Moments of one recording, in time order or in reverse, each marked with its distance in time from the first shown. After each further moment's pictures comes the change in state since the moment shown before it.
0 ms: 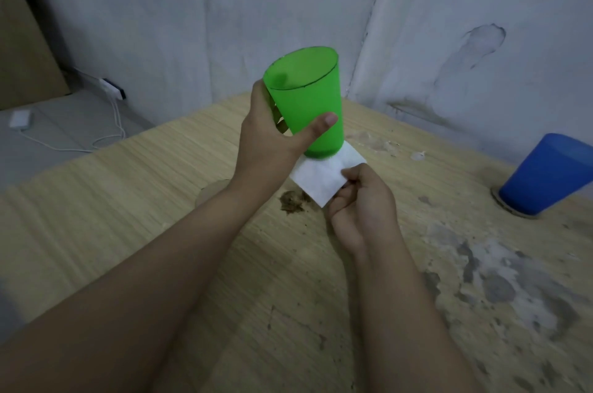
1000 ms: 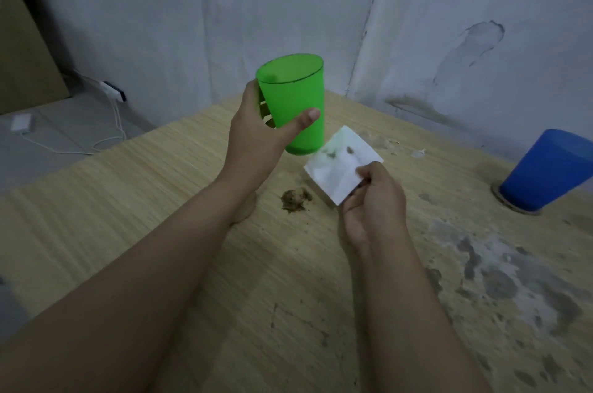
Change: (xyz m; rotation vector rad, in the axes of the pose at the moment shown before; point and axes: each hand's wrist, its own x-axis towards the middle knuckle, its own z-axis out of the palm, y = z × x) left_hand 0.016 -0.016 -0.013 0.074 0.007 -0.031; right_hand 0.003 -0.004 -0.001 -0.039 0.075 -0.138
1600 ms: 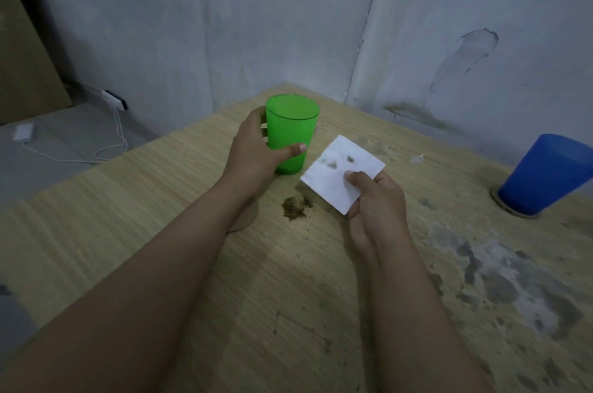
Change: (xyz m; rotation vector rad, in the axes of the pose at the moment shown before) left_hand 0.010 -0.034 -0.007 0.251 -0.077 -0.150; right_hand 0.000 -0.003 -0.004 -0.268 -0.032 -0.079
